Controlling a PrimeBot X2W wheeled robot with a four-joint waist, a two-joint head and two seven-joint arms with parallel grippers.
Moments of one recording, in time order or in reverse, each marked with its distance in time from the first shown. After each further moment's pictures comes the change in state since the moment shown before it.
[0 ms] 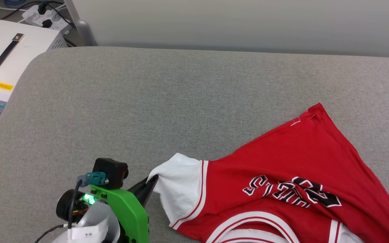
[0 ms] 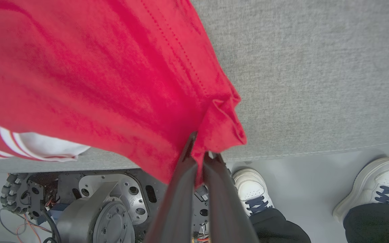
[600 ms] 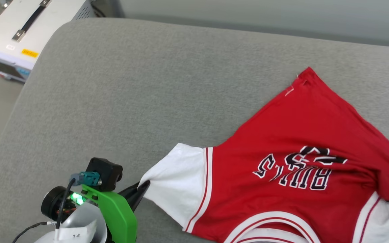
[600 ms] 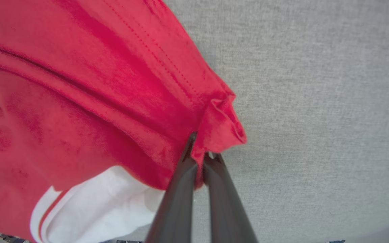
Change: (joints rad) left arm 0.001 0.117 0.003 -0.107 -0.007 -0.022 0.110; right arm -0.321 -0.163 0.126 0.257 -0.004 0.000 -0.075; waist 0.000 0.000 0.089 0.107
